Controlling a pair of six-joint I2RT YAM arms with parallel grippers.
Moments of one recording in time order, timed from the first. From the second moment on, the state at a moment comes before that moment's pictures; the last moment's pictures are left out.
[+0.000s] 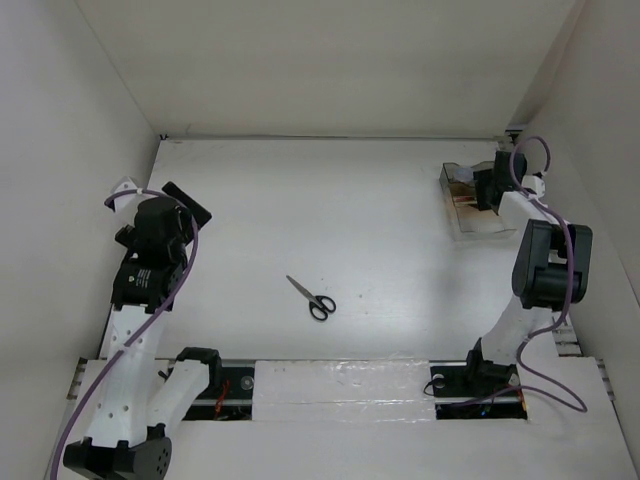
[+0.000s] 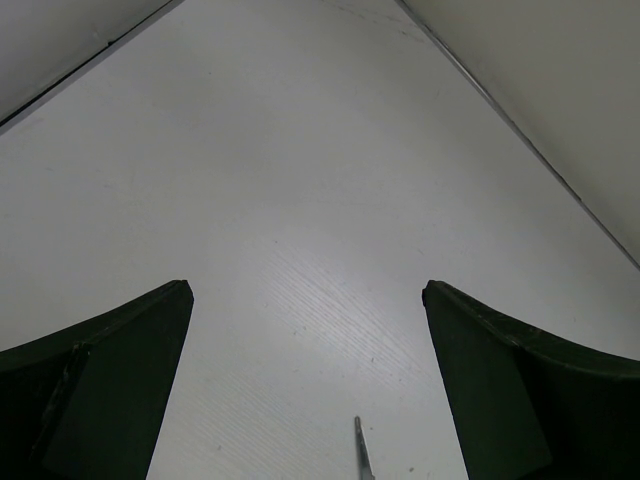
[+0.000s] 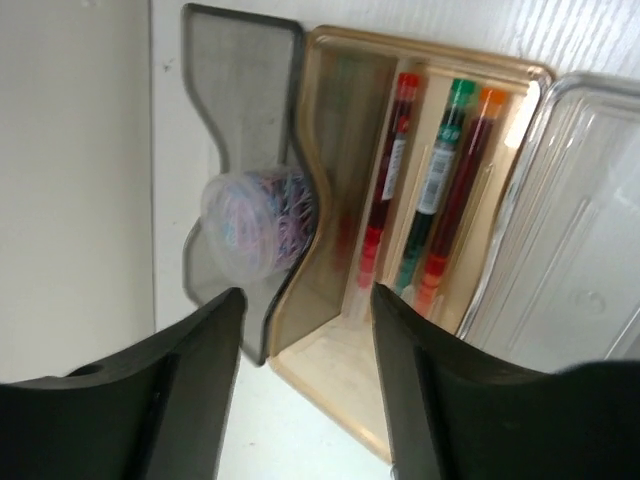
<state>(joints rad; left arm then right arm) -0.11 0.80 1.05 -0.73 -0.46 -0.70 -0.17 1.81 1.22 -0.12 0.23 1.23</state>
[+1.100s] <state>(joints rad) -1.08 1.51 1.05 -0.88 -0.45 -1.55 0.57 0.85 0.99 -0.23 0.43 0.86</state>
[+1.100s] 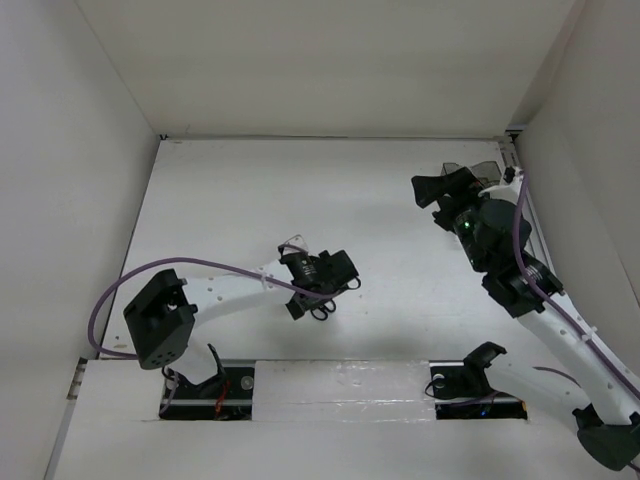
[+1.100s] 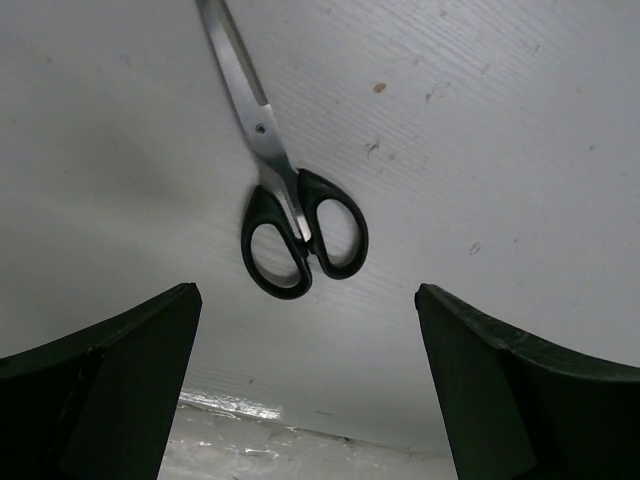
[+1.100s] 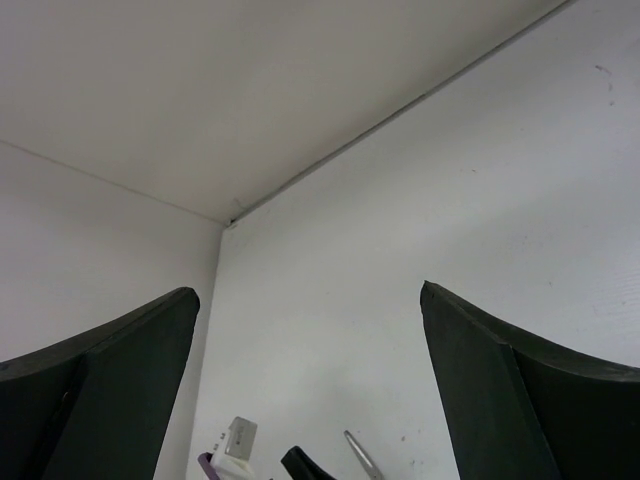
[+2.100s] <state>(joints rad) -1.11 1.58 0.89 -0.89 -0.34 -1.71 0.57 0.84 0.90 -0.22 0.28 0.83</state>
